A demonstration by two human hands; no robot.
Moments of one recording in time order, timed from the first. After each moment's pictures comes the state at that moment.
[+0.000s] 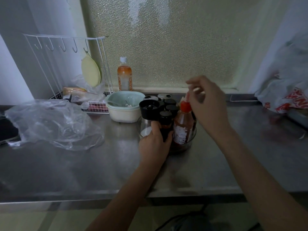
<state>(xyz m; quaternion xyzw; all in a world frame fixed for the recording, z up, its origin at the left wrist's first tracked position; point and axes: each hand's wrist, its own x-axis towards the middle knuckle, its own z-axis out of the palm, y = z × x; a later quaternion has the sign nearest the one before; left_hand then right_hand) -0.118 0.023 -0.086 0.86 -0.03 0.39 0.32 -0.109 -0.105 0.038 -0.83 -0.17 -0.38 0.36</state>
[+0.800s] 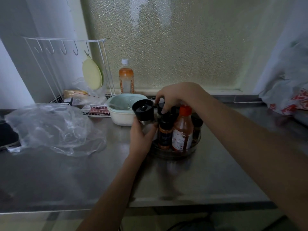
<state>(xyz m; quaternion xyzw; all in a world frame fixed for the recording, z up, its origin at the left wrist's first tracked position) -0.078 0.074 -0.083 0.74 -0.06 0.30 0.60 -0.039 -0.030 0.091 -0.97 -0.20 0.11 -0.10</state>
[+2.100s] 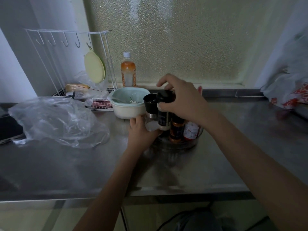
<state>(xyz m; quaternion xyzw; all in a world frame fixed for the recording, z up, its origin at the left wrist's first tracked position) -0.089 0.086 -0.081 0.88 0.04 0.18 0.44 -0.118 -0.050 0.060 -0.91 -0.25 -0.16 0.28</state>
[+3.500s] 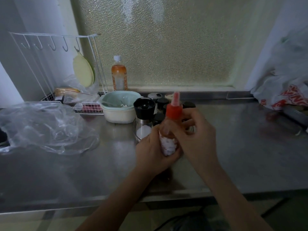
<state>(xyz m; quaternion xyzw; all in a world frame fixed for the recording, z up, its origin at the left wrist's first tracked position) -0.144 0.033 -0.077 0.82 -0.18 0.37 0.40 -0.168 -0.080 -0.005 -0.81 -0.12 -0.31 0.49</state>
